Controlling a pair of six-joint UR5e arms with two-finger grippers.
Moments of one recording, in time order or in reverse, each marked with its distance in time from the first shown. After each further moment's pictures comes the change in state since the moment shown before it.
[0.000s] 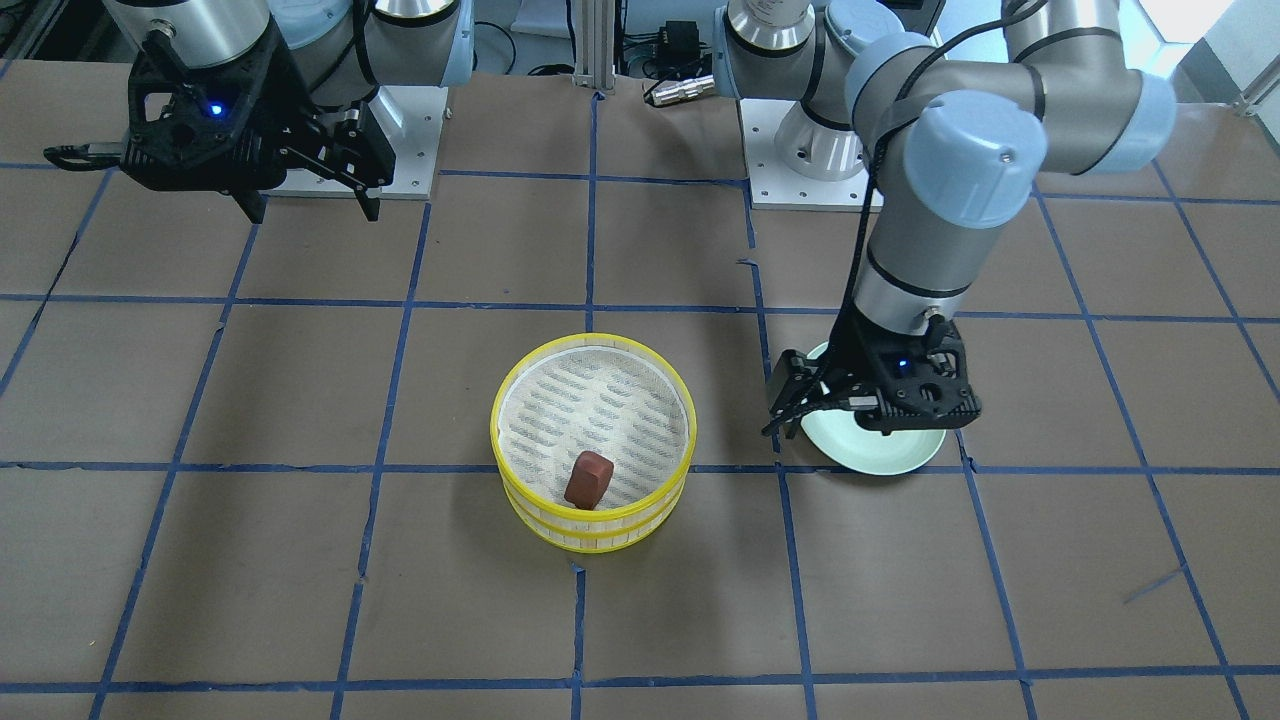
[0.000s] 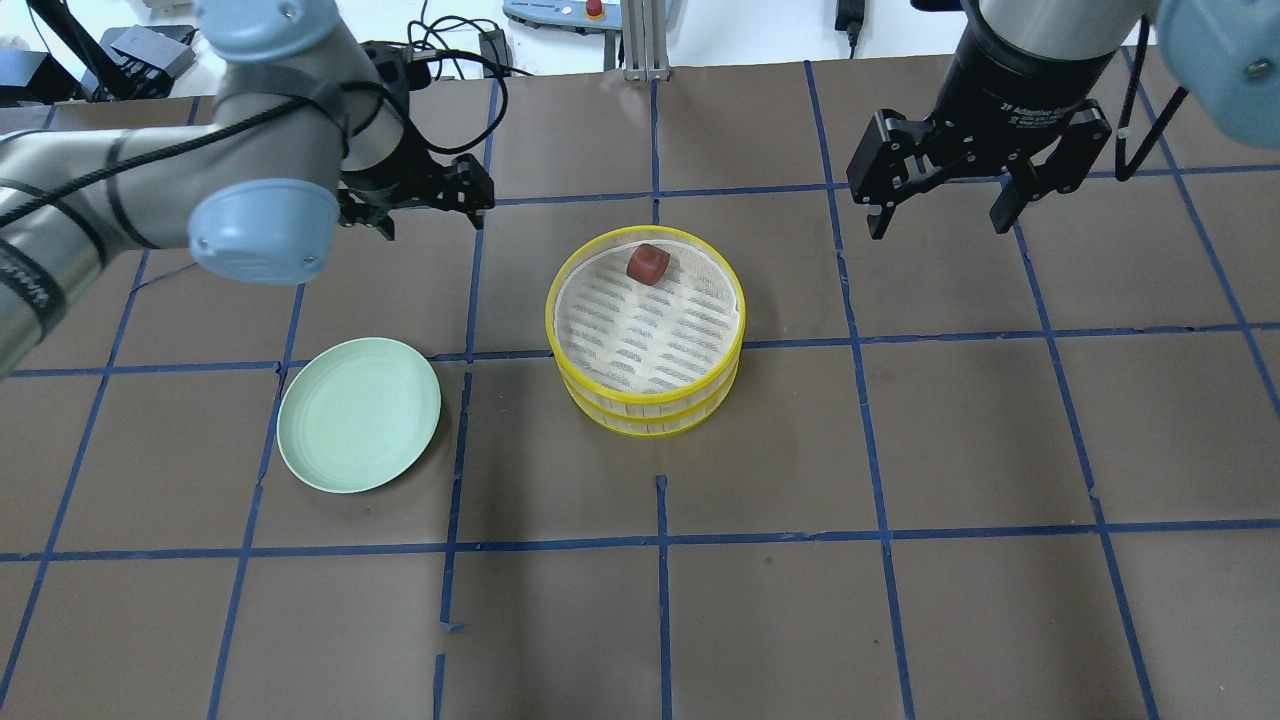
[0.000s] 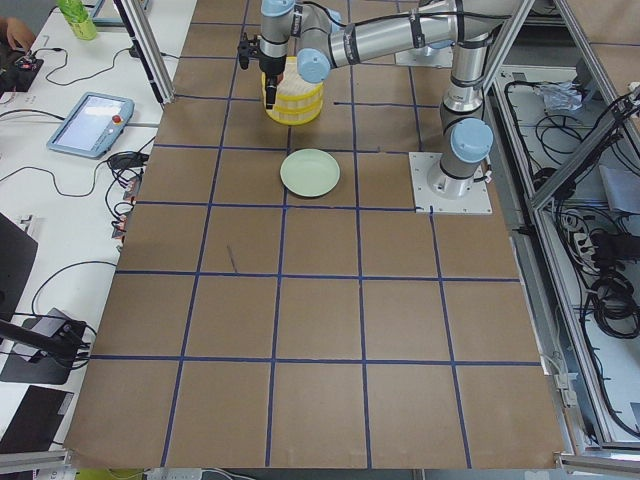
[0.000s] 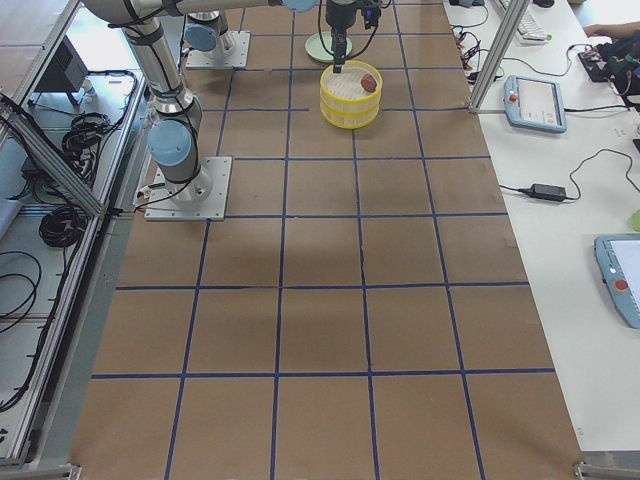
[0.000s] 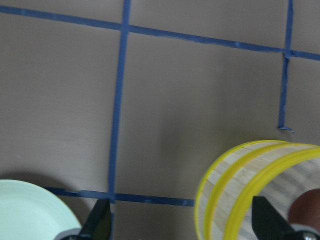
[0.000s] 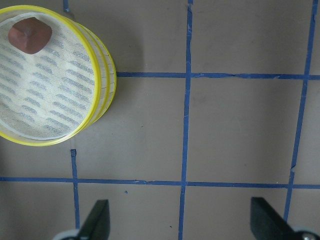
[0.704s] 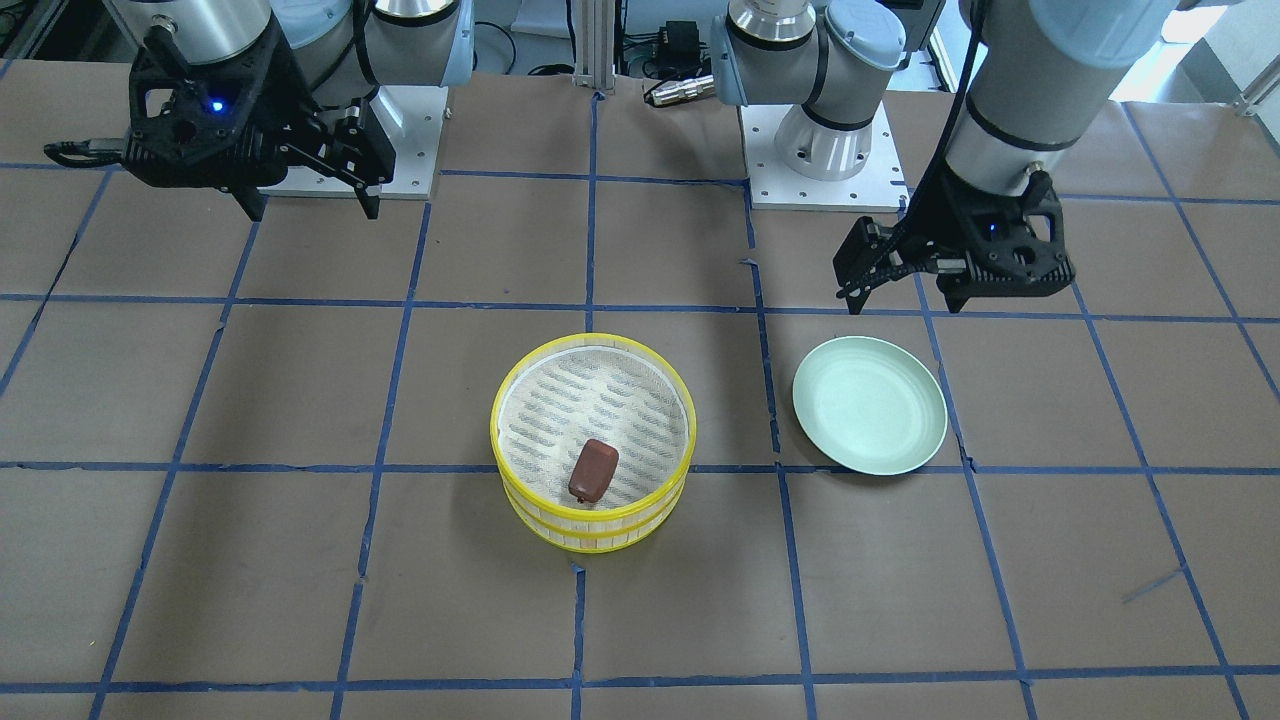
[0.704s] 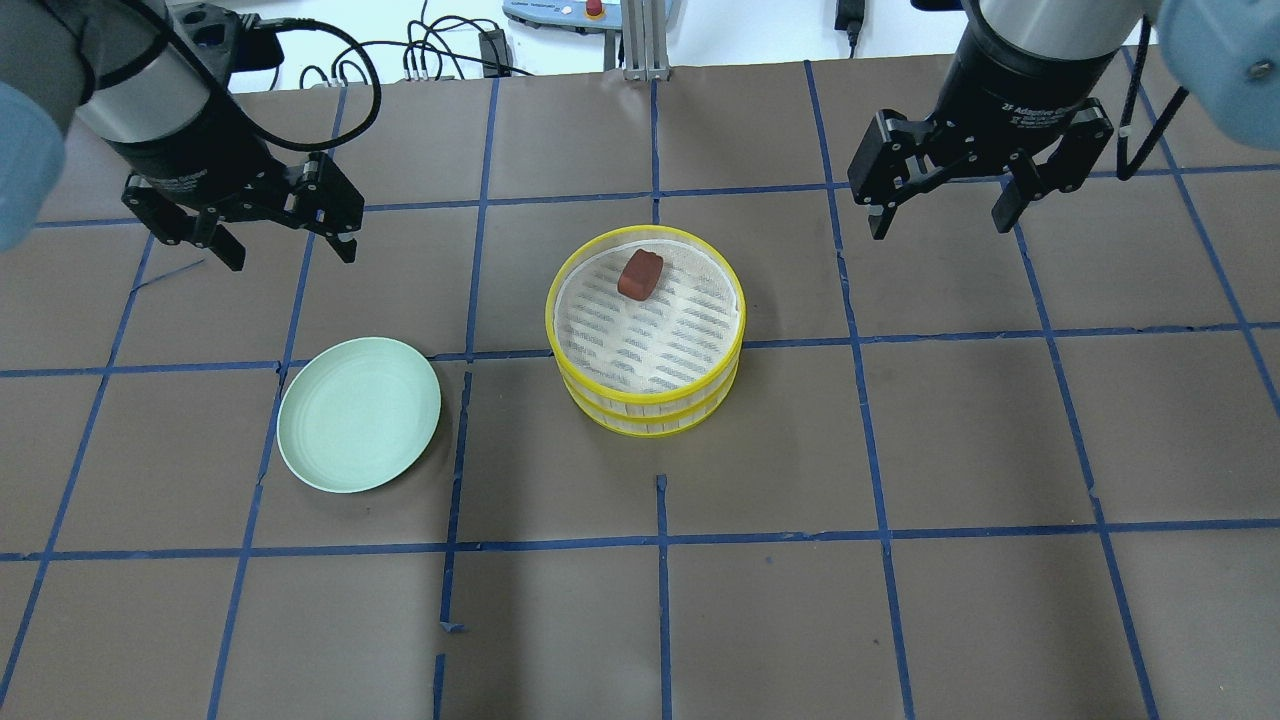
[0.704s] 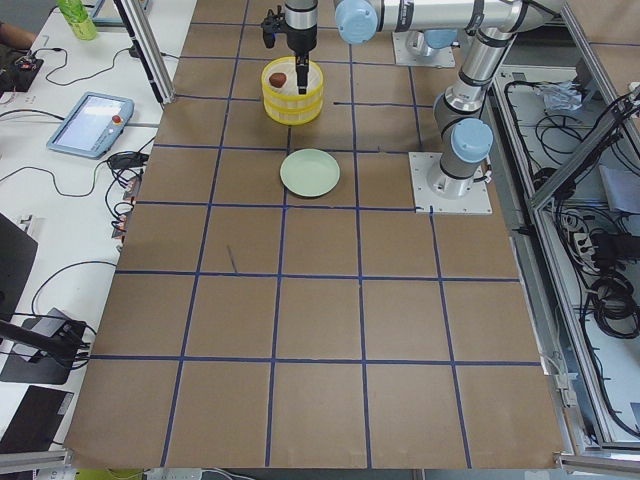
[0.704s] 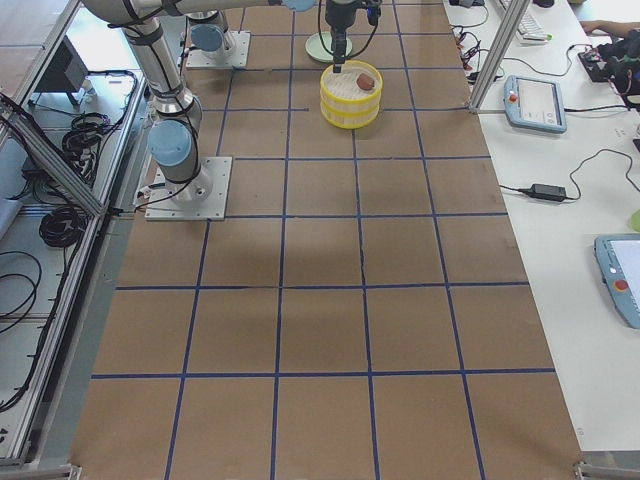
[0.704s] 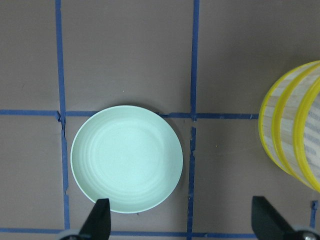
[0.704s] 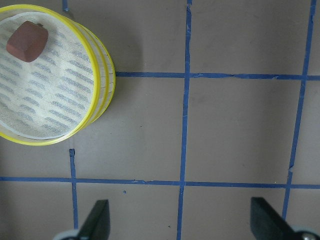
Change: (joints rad) left arm 0.068 0.212 0.101 -0.471 0.016 0.071; right arm 0.003 -0.002 0.000 0.001 -0.007 0.000
